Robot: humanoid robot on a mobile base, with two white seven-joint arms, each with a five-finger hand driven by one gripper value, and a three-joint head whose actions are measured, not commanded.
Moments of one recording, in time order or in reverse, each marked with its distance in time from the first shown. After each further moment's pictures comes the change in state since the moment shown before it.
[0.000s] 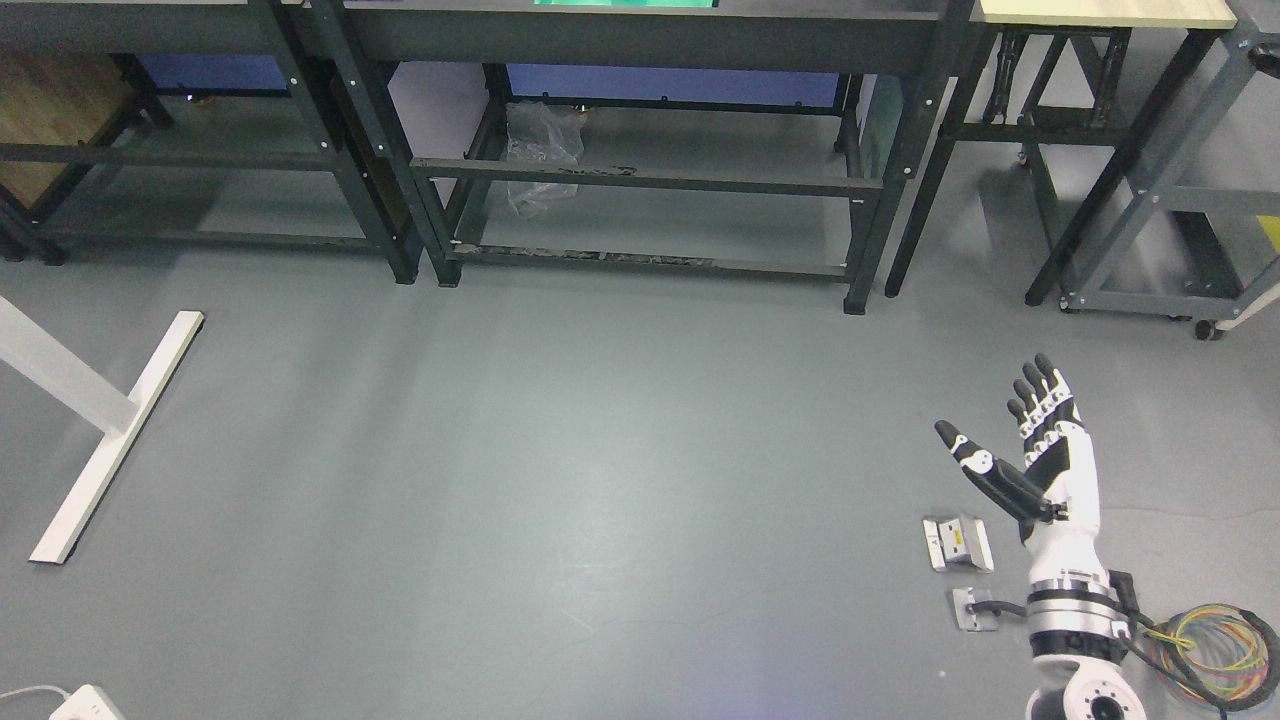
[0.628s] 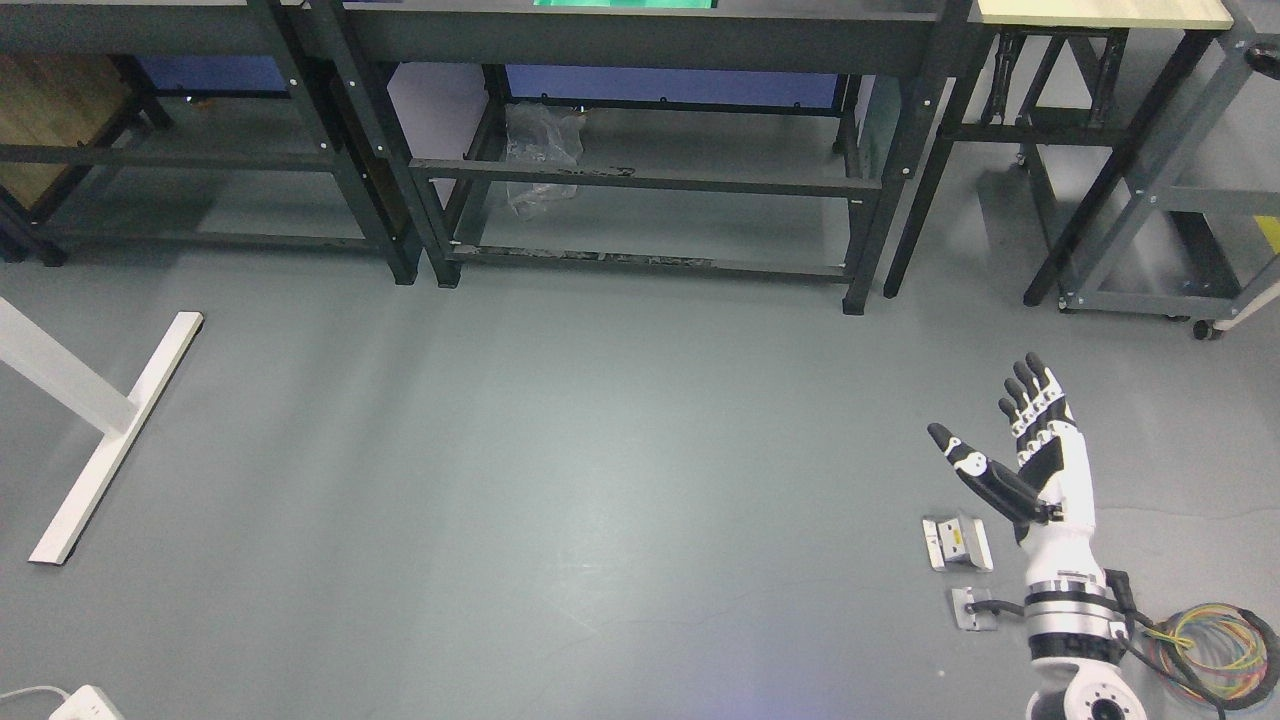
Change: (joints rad) left arm 0.000 0.000 0.000 0.000 0.000 0.000 0.000; right arm -0.002 0.000 0.000 -0.003 -0.003 -0.014 0.035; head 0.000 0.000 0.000
